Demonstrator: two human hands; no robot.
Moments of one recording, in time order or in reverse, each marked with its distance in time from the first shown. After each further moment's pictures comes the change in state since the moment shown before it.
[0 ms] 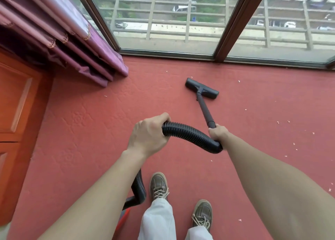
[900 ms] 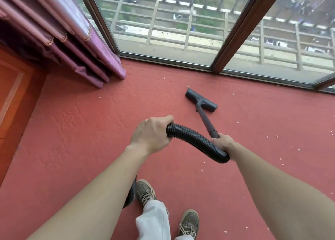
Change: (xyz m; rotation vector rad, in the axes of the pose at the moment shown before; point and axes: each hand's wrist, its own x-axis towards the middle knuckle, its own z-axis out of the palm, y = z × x) left_hand 0.036 0.004 0.005 -0.013 -0.107 -0.013; right_hand -0.006 -0.003 -0.047 -0.176 -0.030 -0.012
